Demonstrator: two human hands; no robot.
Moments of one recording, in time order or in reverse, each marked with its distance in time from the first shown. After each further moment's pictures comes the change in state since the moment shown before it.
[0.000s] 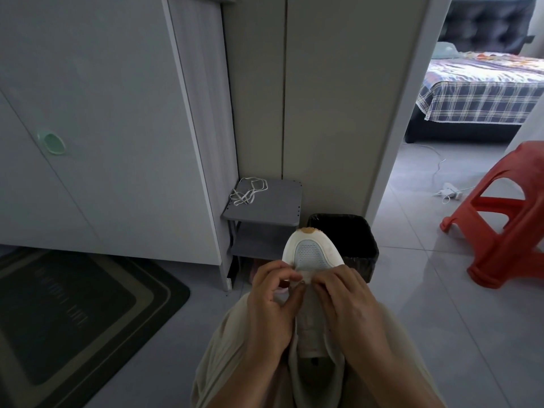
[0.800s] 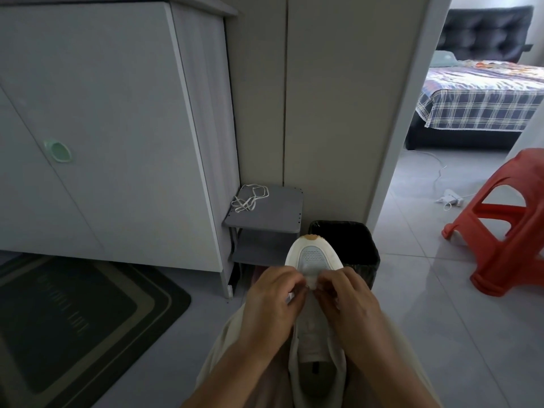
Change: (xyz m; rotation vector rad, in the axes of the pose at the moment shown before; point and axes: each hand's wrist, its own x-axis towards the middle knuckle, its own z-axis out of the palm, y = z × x) left_hand 0.018 0.007 -0.013 0.405 -0.179 0.314; right_hand 0.011 0.001 -0.013 -0.035 -0.213 0.103
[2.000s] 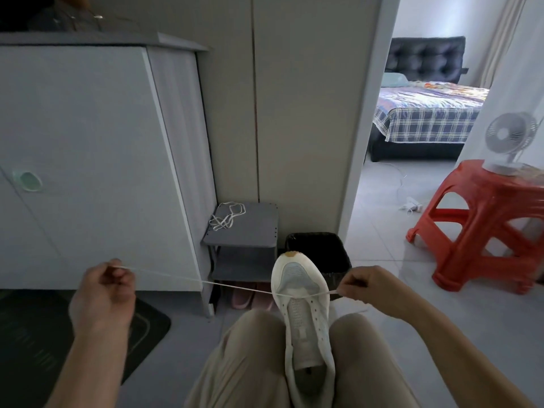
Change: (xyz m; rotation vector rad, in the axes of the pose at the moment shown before) left_hand 0.038 -0.072 -0.146 -1.403 0.936 -0.989; right_hand 0.043 0.049 -0.091 0.204 -0.598 0.377
